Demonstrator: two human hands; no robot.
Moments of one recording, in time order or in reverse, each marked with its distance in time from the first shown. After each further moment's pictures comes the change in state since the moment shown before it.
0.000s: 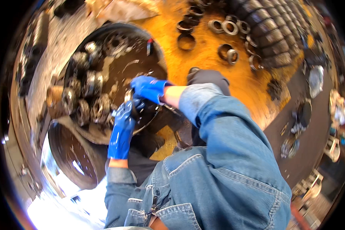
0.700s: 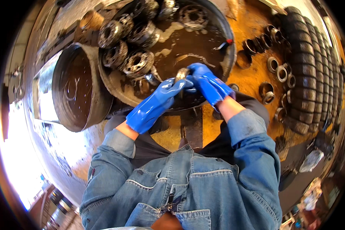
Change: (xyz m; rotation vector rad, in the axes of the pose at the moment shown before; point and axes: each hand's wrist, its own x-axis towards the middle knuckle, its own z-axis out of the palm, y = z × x) left_hand -0.025 0.022 0.038 -0.289 -0.128 0.193; right_hand 0.010 0.008 0.007 0.489 -0.208 0.373
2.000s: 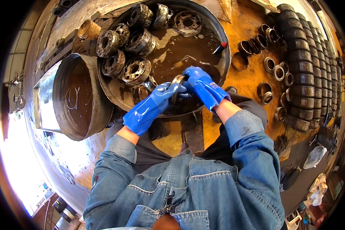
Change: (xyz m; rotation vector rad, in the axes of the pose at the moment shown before) left_hand 0.004 -0.001 -0.024 -0.080 0.059 -0.099; right_hand -0.019 -0.031 0.004 -0.647 0.163 -0.098
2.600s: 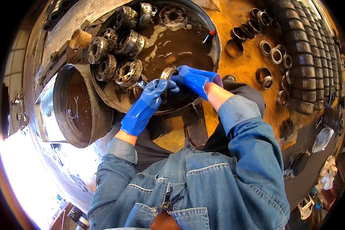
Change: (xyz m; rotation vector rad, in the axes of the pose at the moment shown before) left_hand -0.007 0.006 -0.002 0.194 0.065 -0.030; right_hand 0.004 0.000 0.004 0.318 -0.257 0.237
